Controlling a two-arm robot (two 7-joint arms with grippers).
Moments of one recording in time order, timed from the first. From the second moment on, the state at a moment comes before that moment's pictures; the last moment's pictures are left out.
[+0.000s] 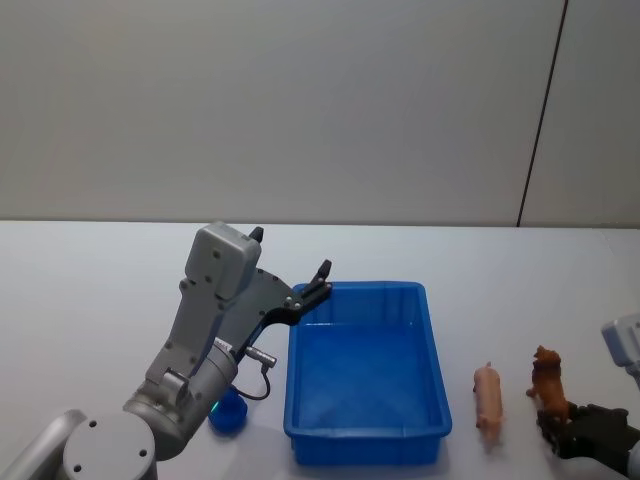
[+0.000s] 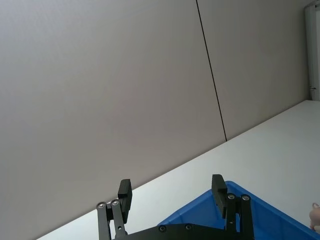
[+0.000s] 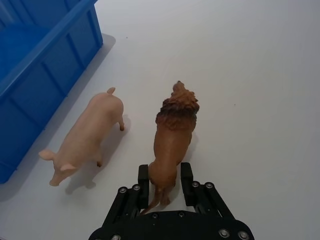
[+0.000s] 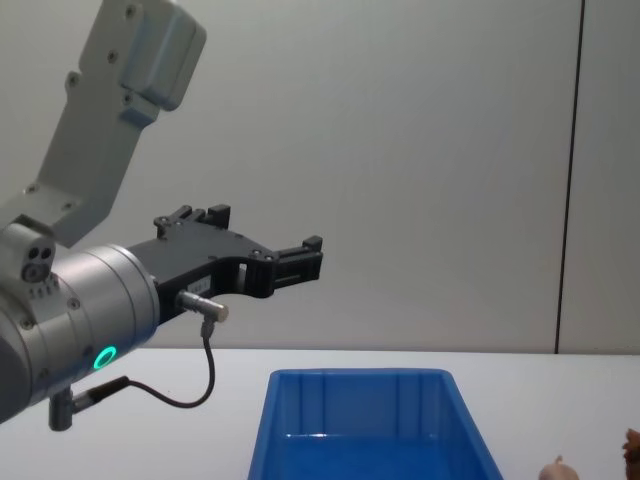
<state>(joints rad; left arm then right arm) -0.24 0.38 0.45 -1.63 -0.20 0.01 -0.01 0.07 0.37 -0.18 -1.51 0.26 0.50 0.22</state>
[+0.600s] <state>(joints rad) -0.24 0.38 0.45 -1.63 -0.20 0.01 -0.01 0.06 0.38 -0.18 -1.57 0.24 0.39 0.20</state>
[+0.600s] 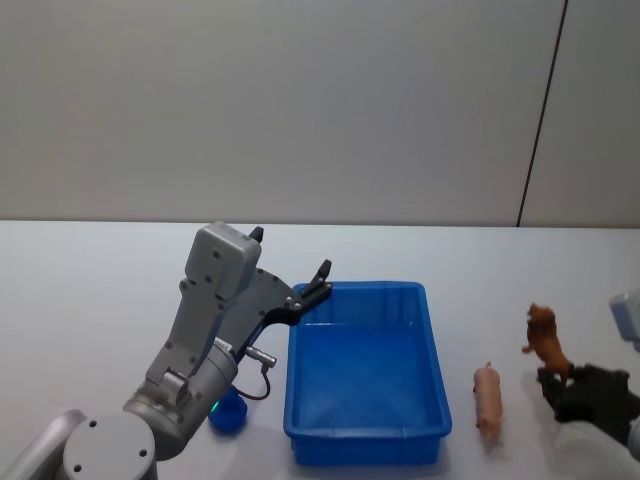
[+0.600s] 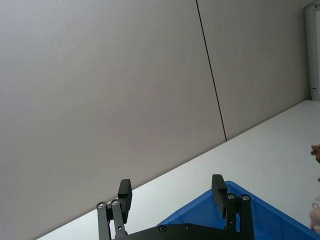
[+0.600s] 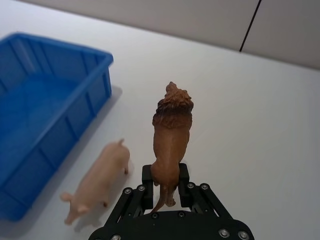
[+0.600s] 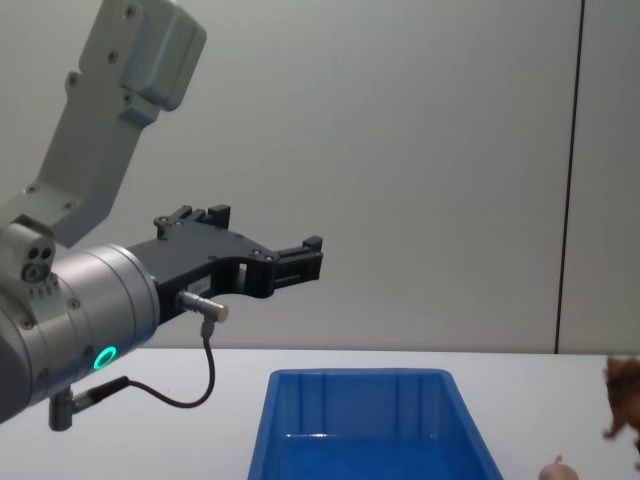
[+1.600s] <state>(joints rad) -0.24 0.38 0.45 -1.63 -0.20 0.01 -0.01 0.19 0.30 -0.27 -1.61 0.10 0.32 0.46</state>
